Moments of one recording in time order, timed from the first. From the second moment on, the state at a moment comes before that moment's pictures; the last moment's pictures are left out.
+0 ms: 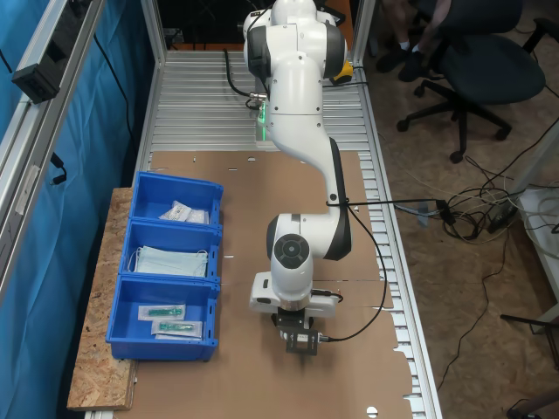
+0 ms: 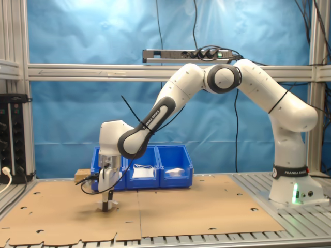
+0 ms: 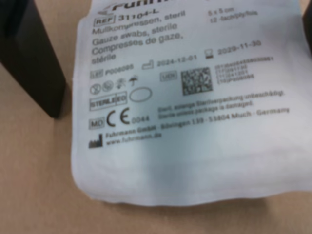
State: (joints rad) arm -0.04 0.86 0.00 -1.56 0.06 2.49 0.85
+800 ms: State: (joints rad) arm -0.04 0.86 0.00 -1.55 0.06 2.49 0.85
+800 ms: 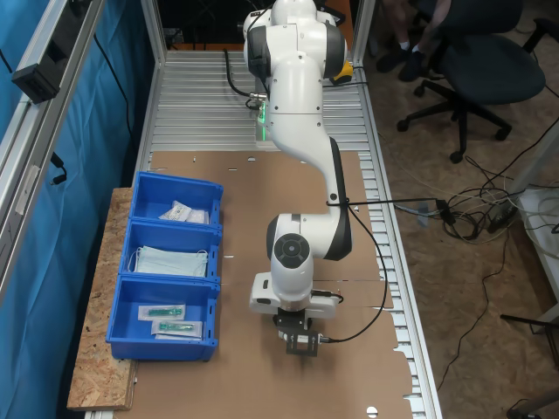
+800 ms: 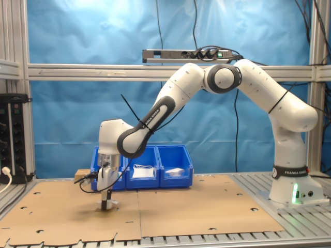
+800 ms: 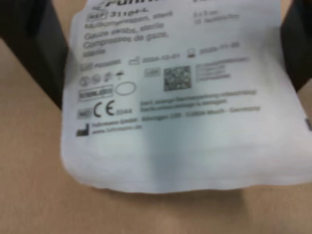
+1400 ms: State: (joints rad) arm -0.04 0.86 0.00 -1.55 0.06 2.49 0.85
